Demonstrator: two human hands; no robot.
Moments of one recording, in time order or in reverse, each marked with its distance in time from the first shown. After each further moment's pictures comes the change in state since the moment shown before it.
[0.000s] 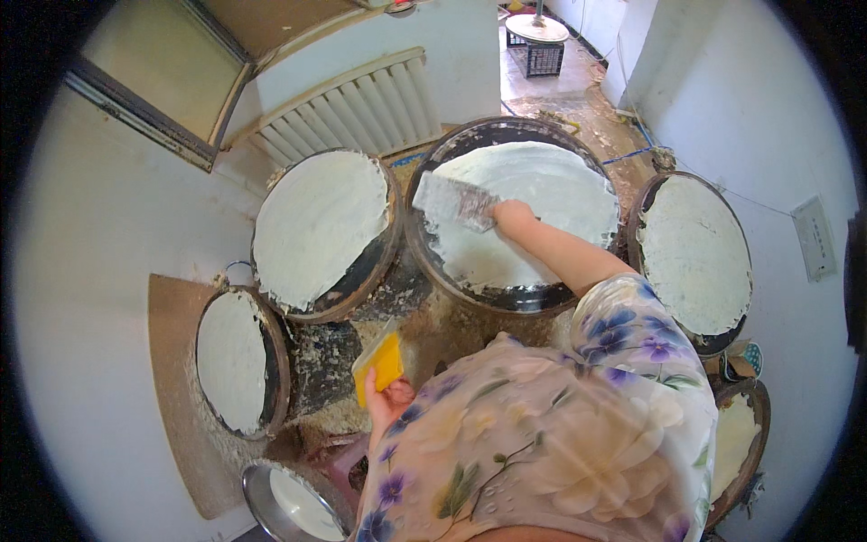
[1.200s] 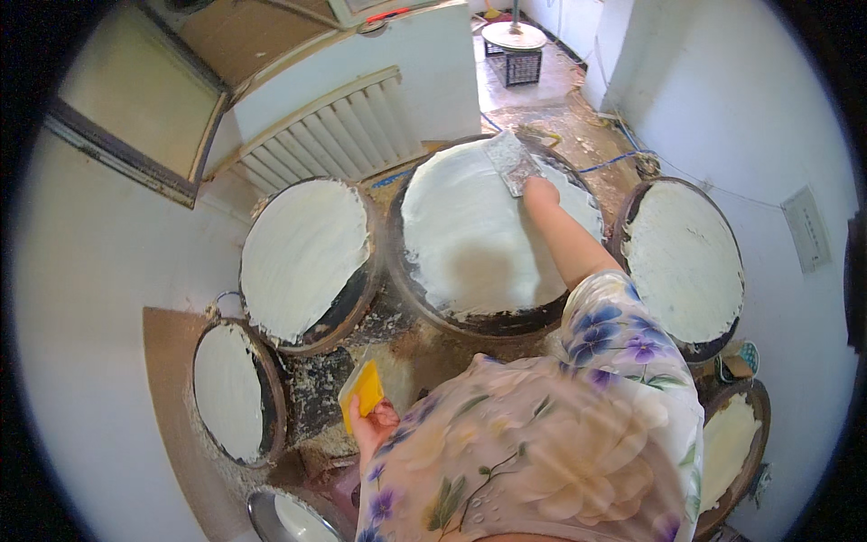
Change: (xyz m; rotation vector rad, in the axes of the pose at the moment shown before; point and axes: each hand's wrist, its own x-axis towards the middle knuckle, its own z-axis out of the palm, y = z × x) left_hand 0.013 0.012 0.004 0.012 0.032 -0.075; right_hand 0.041 0.125 -0.022 0.130 0.208 0.656
